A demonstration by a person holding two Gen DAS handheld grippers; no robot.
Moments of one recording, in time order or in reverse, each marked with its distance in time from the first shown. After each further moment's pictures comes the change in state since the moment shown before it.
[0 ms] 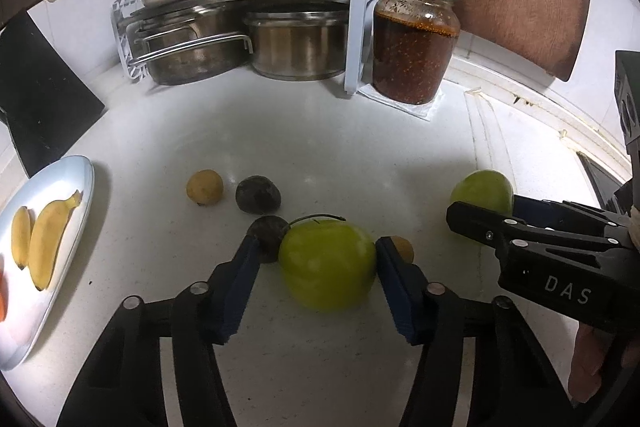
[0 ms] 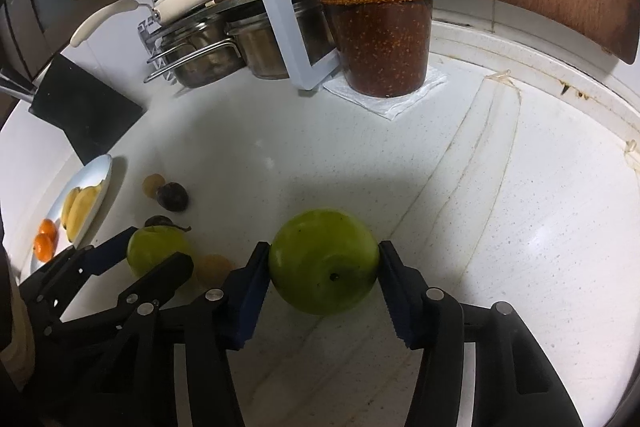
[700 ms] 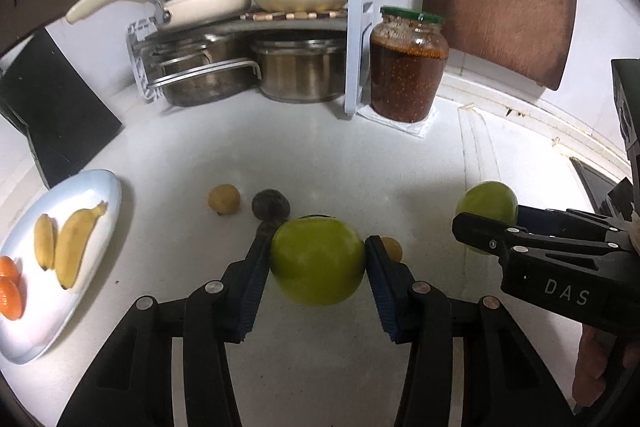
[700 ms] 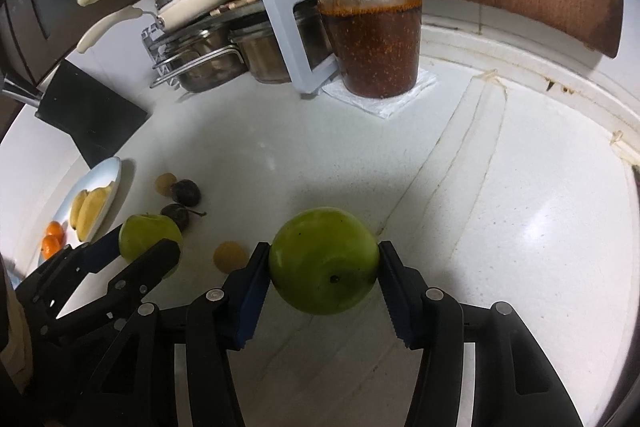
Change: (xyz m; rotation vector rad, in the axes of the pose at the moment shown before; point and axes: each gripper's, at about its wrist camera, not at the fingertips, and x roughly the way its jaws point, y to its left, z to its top) left arm -0.035 -0.004 -0.004 0.015 -0.075 0.045; right arm -0.024 0.005 -0.009 0.015 -0.021 -0.011
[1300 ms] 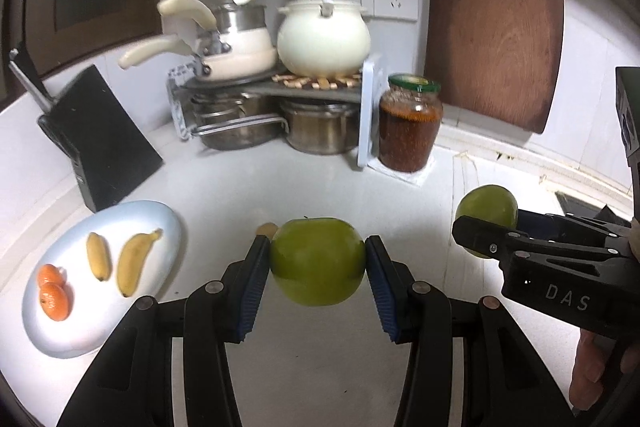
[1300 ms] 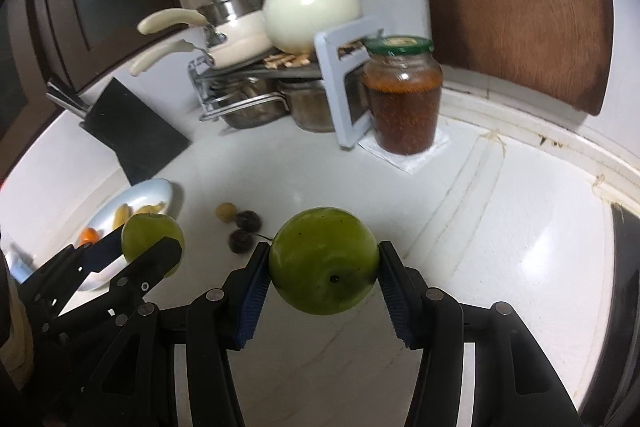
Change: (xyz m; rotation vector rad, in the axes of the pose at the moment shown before) left arm -0.077 0.016 0.008 -0.028 -0.136 0.041; right arm -0.069 0.037 0.004 -0.059 -0.131 0.037
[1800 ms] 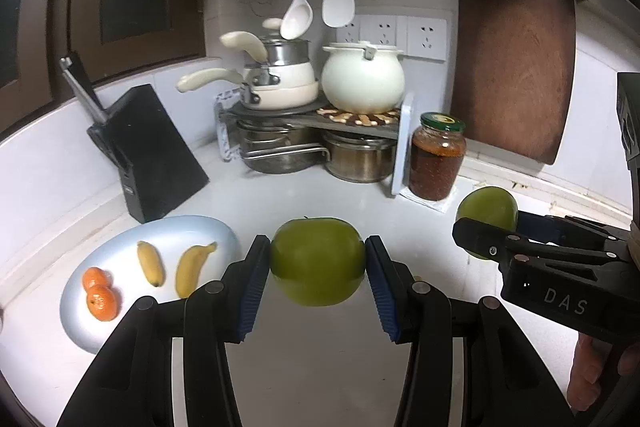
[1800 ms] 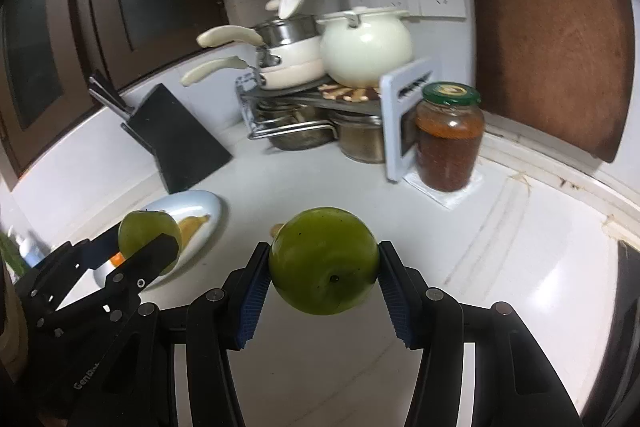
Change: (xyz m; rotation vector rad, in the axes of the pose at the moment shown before) left arm -0.051 0.038 0.005 -0.043 -0.081 0.078; right arm -0.027 0.053 0.009 -0.081 -0.074 0.061
